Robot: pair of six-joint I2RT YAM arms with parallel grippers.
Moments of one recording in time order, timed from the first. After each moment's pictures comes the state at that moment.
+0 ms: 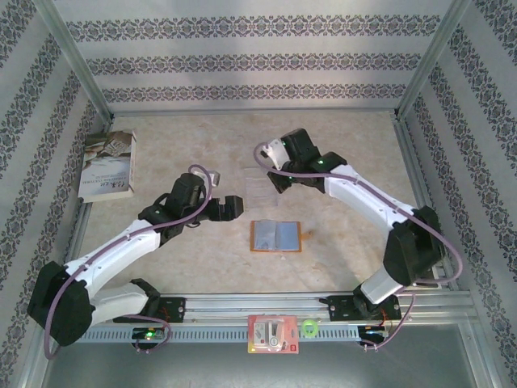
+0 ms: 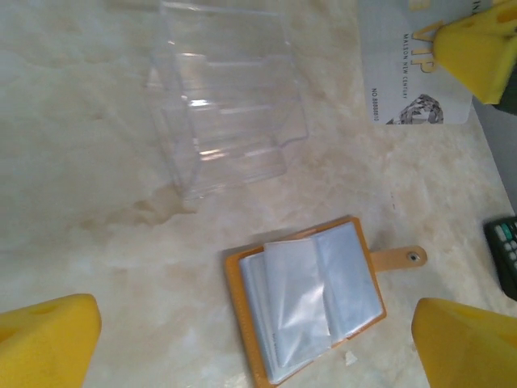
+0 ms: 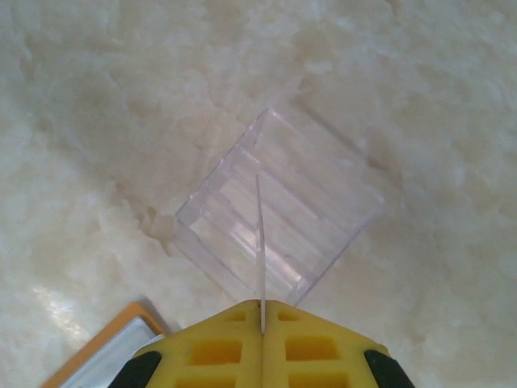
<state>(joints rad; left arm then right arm) -0.53 1.13 0.73 -0.27 0.20 -0.56 0.57 1.61 1.33 -0.60 -0.14 -0.20</state>
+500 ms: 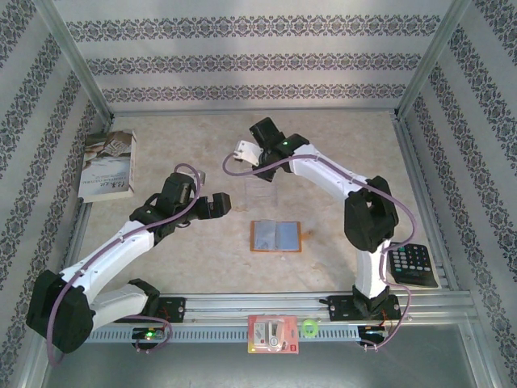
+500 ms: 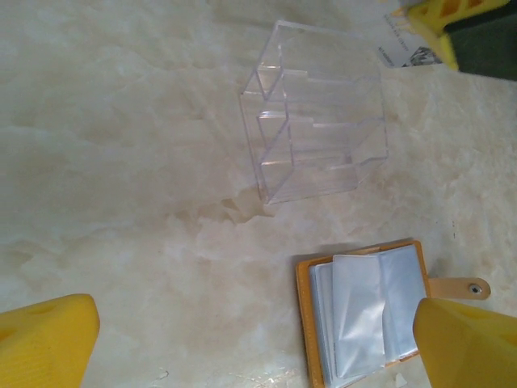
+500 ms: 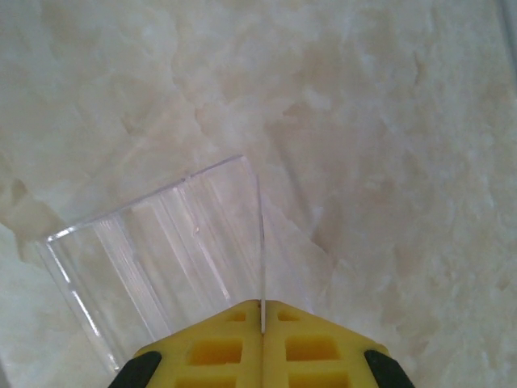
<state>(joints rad) -0.44 1.10 0.71 -0.35 0.15 -0.57 0.63 1.96 1.67 -0.73 0.03 -0.66</state>
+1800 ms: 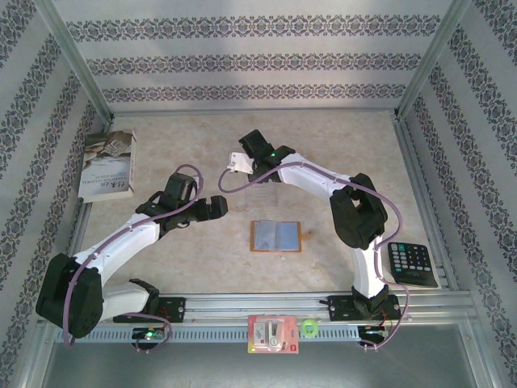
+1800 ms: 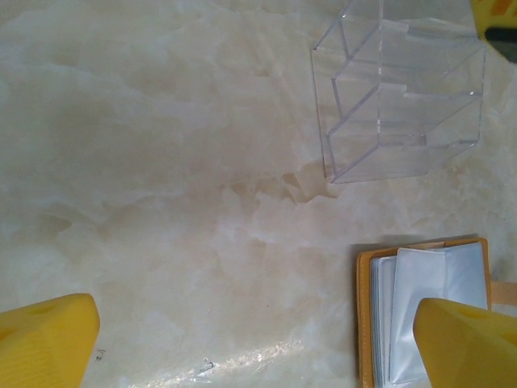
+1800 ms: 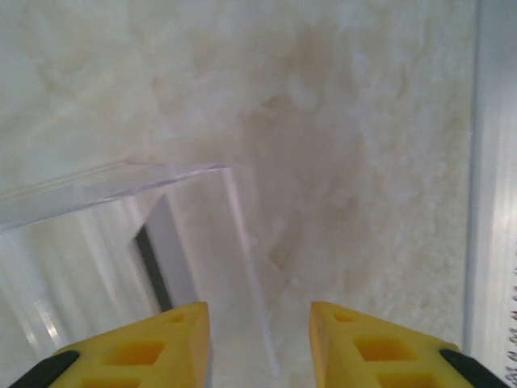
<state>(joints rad) -0.38 1.21 0.70 -0.36 0.18 -0.57 0.67 2.02 1.61 -0.54 0.23 -0.83</state>
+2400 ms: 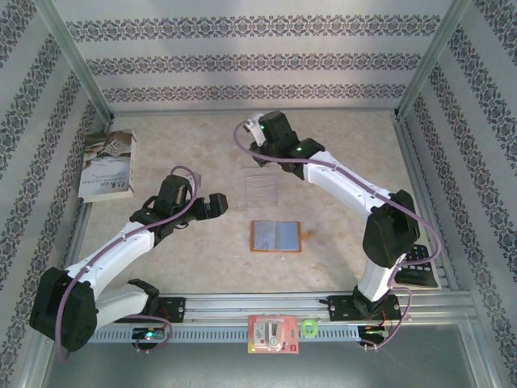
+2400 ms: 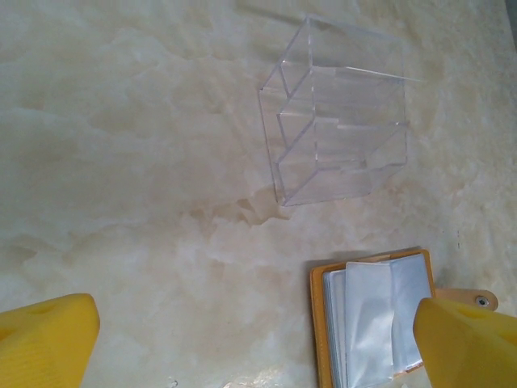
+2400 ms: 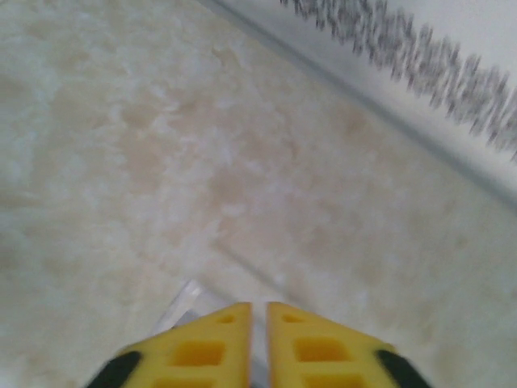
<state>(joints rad) -0.38 1.12 0.64 -0.26 0.21 -0.59 0.62 1.76 1.54 -0.48 0.09 -0.06</state>
